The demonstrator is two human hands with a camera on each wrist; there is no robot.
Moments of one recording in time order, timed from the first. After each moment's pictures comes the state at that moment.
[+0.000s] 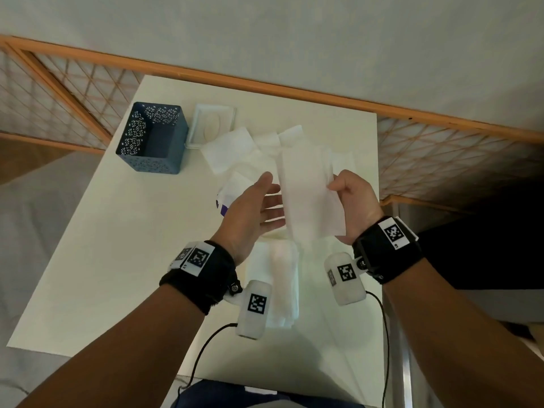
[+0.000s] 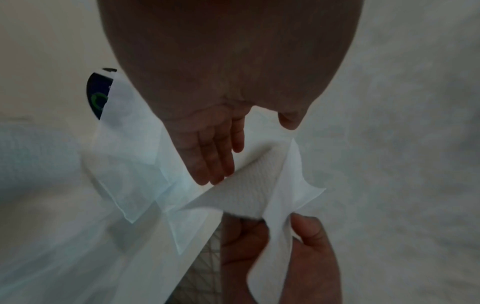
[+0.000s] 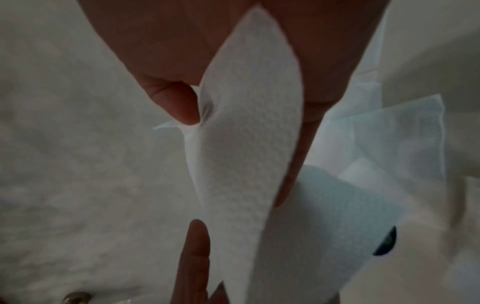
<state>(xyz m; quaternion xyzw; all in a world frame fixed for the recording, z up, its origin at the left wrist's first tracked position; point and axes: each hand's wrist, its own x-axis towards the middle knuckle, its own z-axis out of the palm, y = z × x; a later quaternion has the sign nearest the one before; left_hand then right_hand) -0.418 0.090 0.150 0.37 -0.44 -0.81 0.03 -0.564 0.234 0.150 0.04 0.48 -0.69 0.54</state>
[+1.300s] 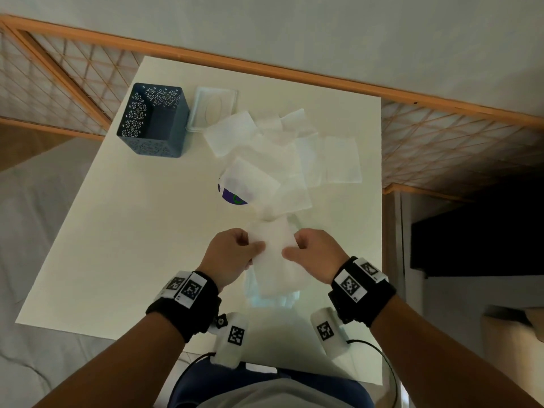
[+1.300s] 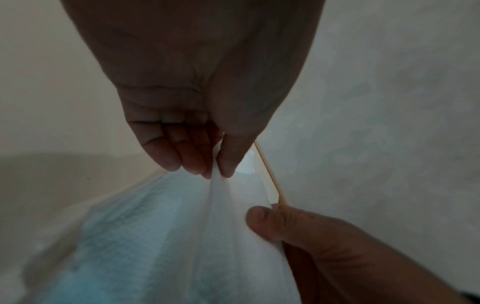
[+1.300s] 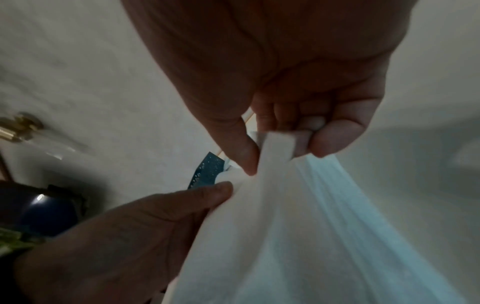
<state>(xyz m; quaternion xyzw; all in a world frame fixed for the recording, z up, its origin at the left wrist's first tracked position) -0.329 0.104 0.077 0.44 -0.67 -0.59 -0.06 -0.468 0.267 0.096 -0.19 0.82 -0.30 0.44</state>
